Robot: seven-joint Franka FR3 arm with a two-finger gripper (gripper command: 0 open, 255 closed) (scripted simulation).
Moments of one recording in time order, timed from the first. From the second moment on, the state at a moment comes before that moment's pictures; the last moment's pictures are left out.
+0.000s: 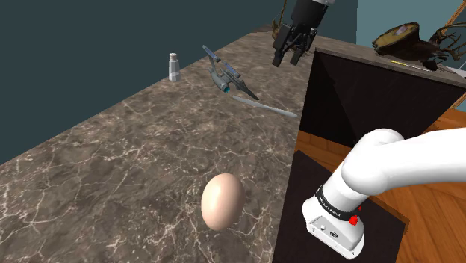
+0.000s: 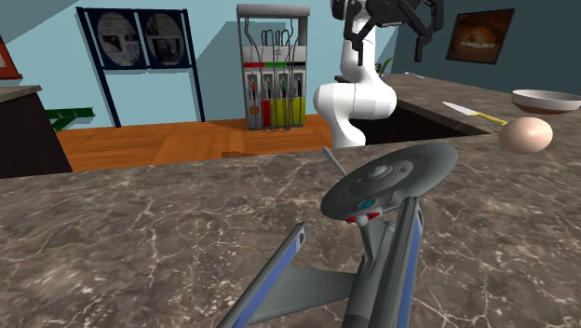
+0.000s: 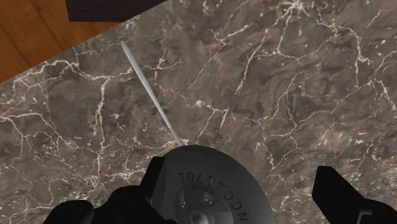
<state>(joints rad) -0.01 -0.77 0.04 -2.26 0.12 1.59 0.06</state>
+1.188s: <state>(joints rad) -0.06 -0.14 0.09 -1.83 0.11 1.76 0.23</state>
